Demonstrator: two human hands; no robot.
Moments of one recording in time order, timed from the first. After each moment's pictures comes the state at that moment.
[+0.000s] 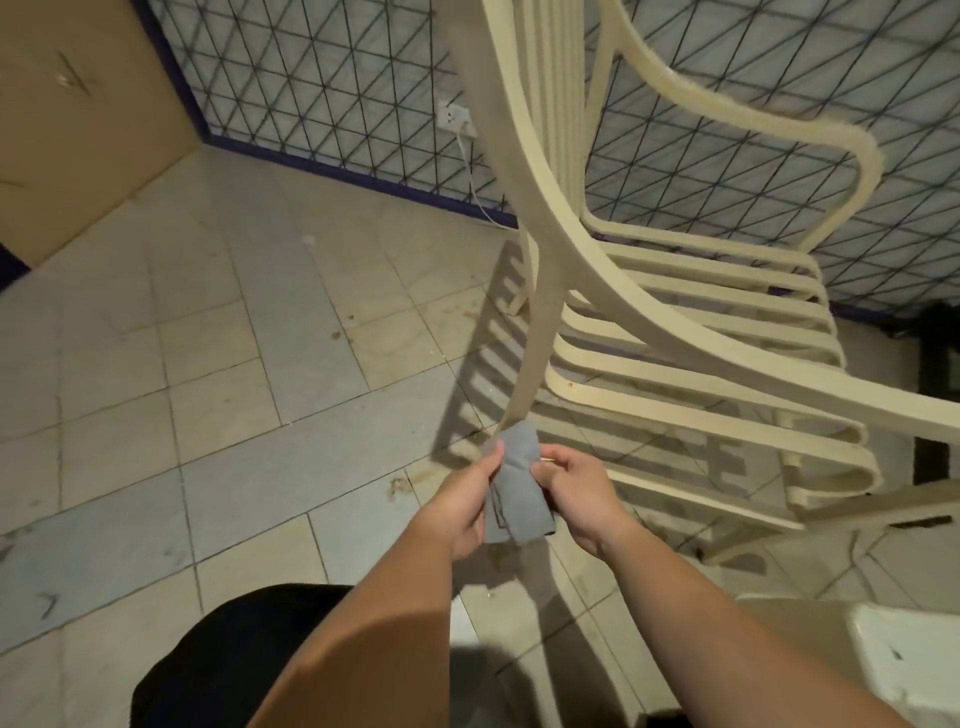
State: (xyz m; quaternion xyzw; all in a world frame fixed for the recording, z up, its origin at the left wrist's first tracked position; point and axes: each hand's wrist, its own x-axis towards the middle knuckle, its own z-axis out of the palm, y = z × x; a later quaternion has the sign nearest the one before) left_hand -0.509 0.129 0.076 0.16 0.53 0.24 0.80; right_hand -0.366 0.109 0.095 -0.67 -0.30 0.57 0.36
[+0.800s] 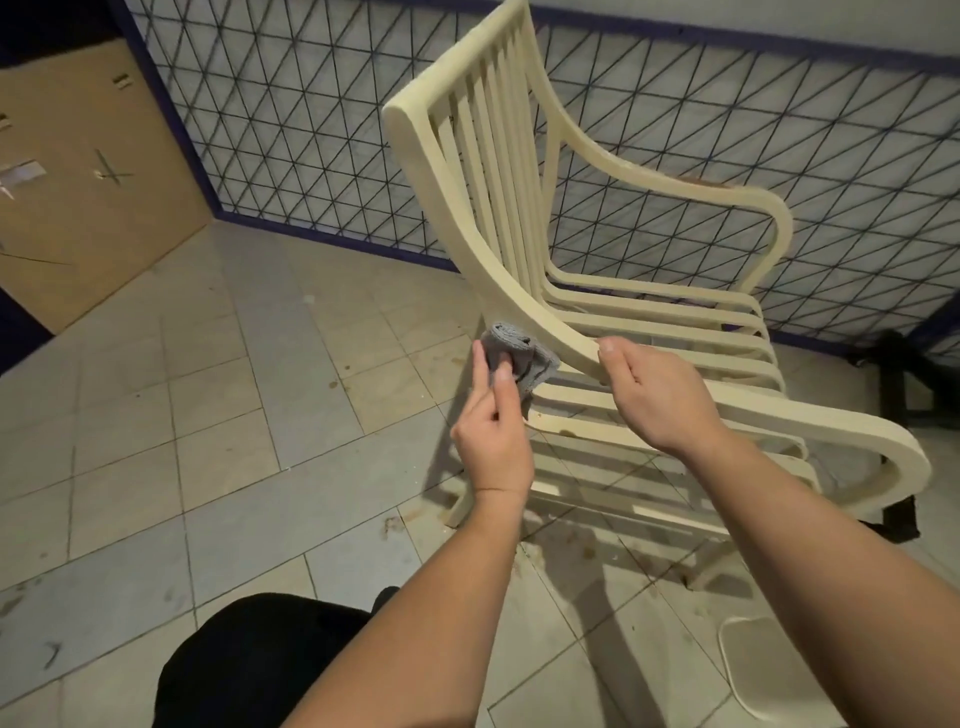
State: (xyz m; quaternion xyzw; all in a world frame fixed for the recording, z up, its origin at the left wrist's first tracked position) left_hand -0.432 0.126 0.193 0.42 0.54 0.63 0.38; right_hand -0.279 0.132 0.261 -0.70 -0.69 0.05 0.18
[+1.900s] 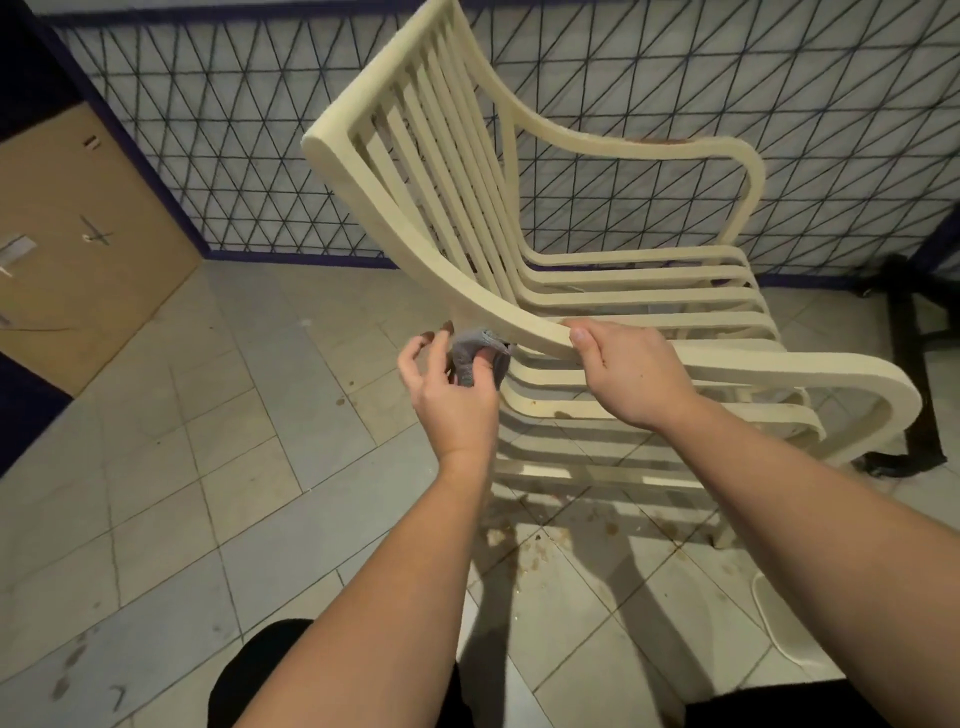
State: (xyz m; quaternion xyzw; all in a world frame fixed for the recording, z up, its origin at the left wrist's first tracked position) left_hand -0.448 0.155 0.210 0.49 0.61 0.56 0.28; right_hand -0.274 0.133 0.252 -0.69 -0.70 0.03 0.18
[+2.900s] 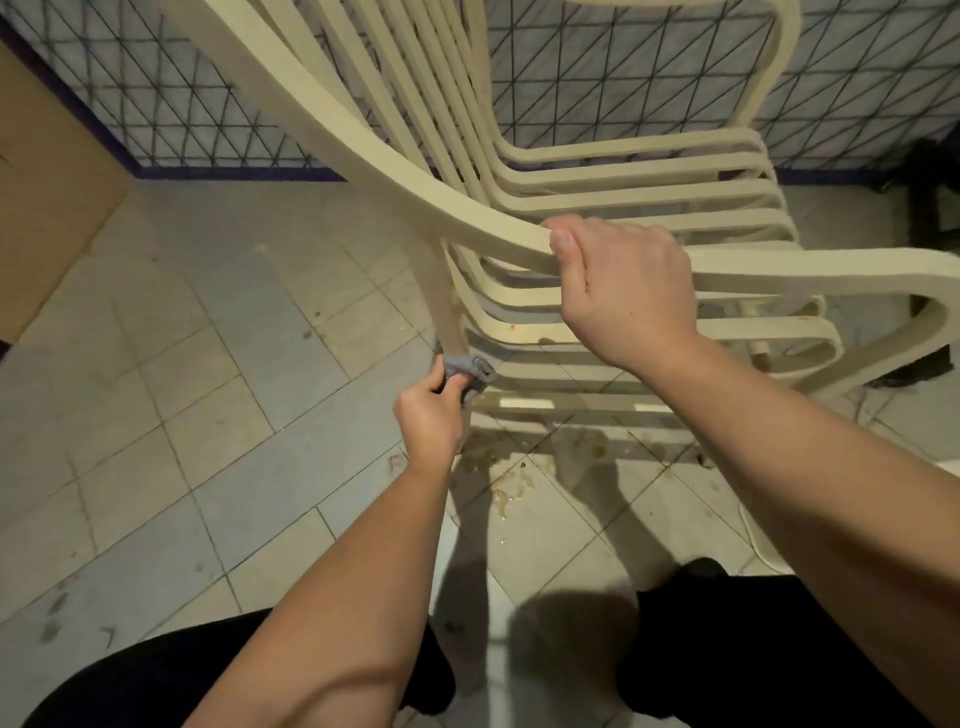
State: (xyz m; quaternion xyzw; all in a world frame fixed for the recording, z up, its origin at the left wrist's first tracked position) left_hand -0.466 0.152 0.077 0.47 0.67 0.39 0.42; right_hand -0.279 0.133 0.231 -0.69 -0.68 -0.10 0.23
